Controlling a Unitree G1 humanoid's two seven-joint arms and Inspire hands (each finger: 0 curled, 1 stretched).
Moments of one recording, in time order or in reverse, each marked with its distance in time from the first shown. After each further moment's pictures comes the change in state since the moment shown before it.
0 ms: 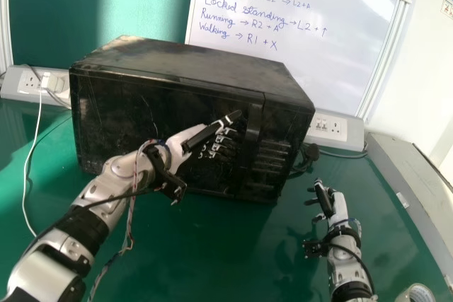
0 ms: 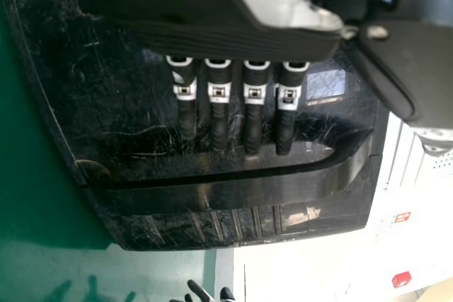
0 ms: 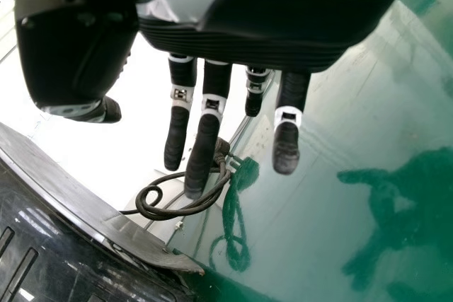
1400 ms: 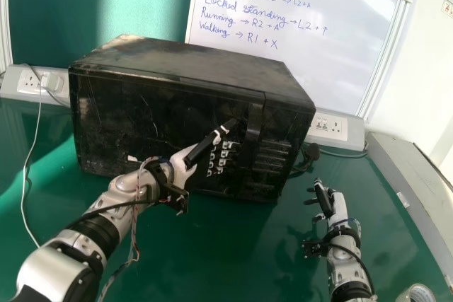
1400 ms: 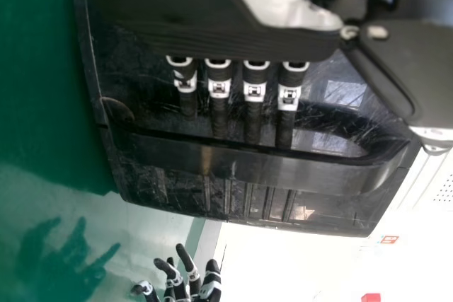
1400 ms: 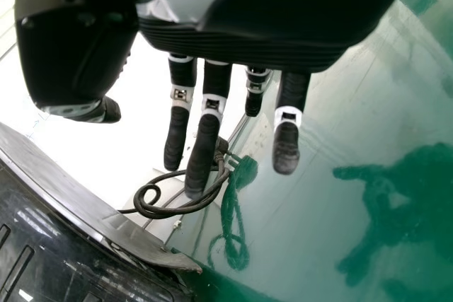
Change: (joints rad) left arm -0.065 -0.075 0.173 0.331 -0.067 -0.159 -0.104; right arm 0.000 0.002 -0.002 0.000 -0.001 0.000 0.000
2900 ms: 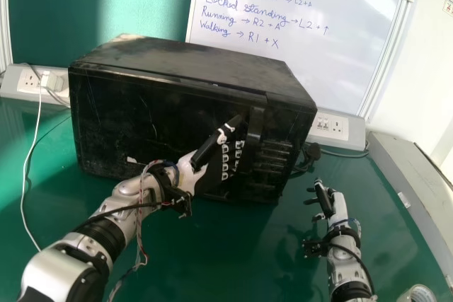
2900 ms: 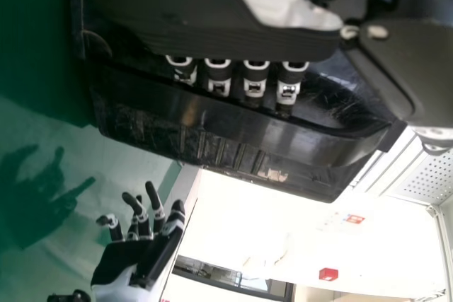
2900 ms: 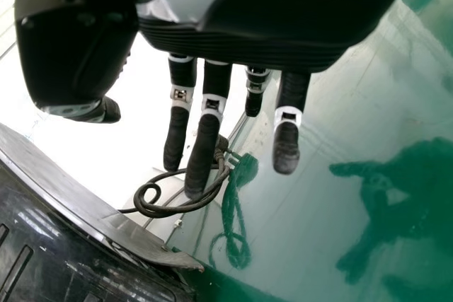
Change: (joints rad) left arm -0.012 -0.034 0.076 0.038 -0.059 -0.030 -0.172; right arm 0.000 0.001 -0.009 0.000 0.007 -0.002 0.003
